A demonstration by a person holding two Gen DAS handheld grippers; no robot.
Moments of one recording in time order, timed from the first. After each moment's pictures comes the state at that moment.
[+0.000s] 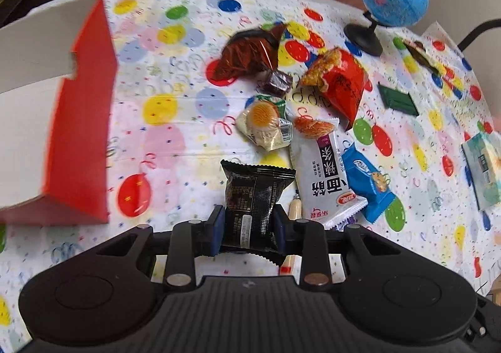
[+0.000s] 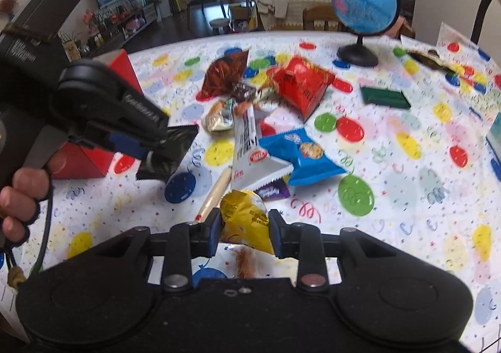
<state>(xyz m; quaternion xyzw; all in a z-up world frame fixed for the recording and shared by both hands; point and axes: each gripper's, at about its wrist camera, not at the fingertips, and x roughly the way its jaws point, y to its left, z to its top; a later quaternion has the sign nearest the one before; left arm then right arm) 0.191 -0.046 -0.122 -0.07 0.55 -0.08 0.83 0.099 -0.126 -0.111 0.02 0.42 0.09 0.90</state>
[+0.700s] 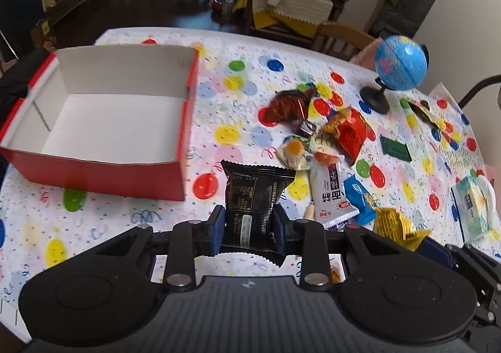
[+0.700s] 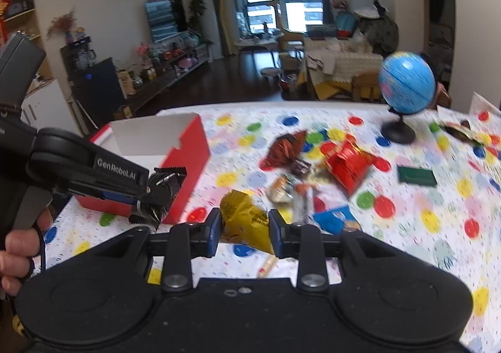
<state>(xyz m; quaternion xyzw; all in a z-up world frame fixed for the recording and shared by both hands) 0.100 0.002 -0.035 -0.11 0.47 0.00 0.87 0.074 -0.098 -0.031 0.01 0.33 0.18 0.93</state>
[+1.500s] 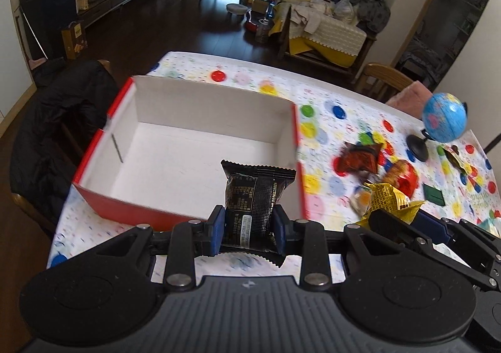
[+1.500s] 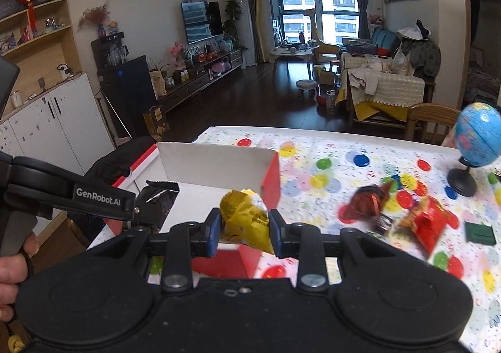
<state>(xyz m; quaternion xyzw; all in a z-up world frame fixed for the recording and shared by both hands) 0.115 0.144 -0.009 -0.13 0.45 0.04 0.88 0.129 0.038 -0.008 -0.02 0.31 0.23 0.92</state>
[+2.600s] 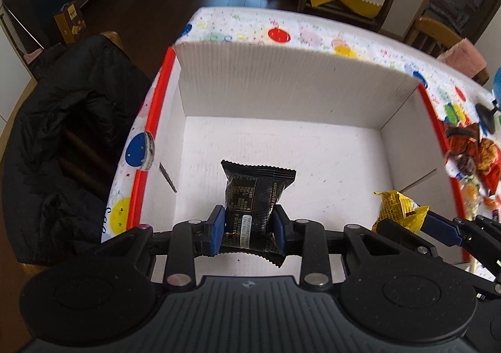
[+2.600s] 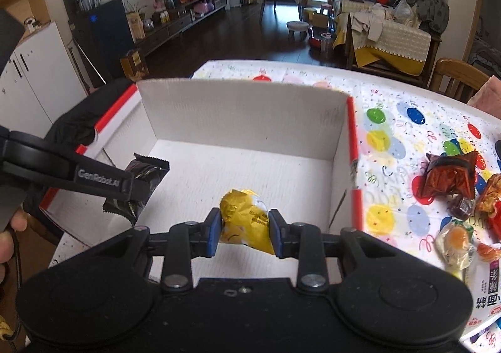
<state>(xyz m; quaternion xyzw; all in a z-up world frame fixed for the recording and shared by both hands) 0.221 0.255 -0.111 -0.07 0.54 0.04 0.84 0.215 0.170 -0.100 -0.05 0.42 0.18 0.89</state>
